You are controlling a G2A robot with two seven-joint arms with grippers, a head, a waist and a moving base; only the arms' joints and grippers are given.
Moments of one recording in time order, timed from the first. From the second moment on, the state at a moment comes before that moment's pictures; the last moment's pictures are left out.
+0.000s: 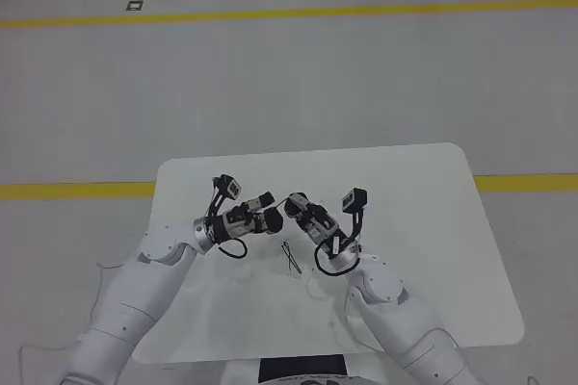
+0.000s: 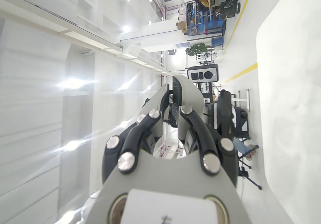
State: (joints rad) left arm 1.26 -1.12 -1.13 -1.34 -0.64 -0.33 -1.02; right arm -1.48 -1.35 1.02 -1.55 0.38 -0.32 0.29
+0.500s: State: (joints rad) left arm 1.27 -1.11 -1.14 -1.34 -0.65 -0.33 -1.02; right arm -1.49 -1.34 1.04 -1.56 0.20 -0.29 0.26
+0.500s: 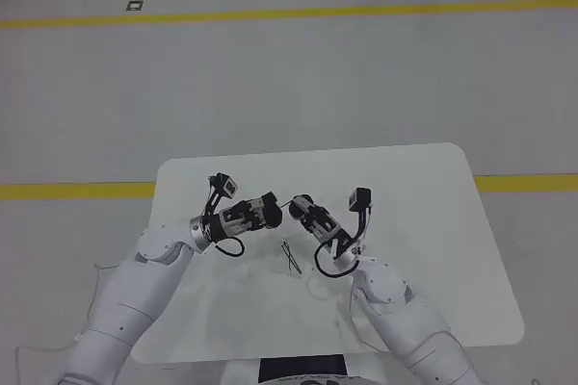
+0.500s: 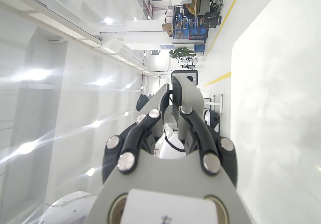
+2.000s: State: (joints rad) left arm 1.26 -1.10 -1.13 -1.34 -0.67 -0.34 -1.01; right arm -1.51 -1.35 1.02 -1.57 -0.03 -0.26 0.14
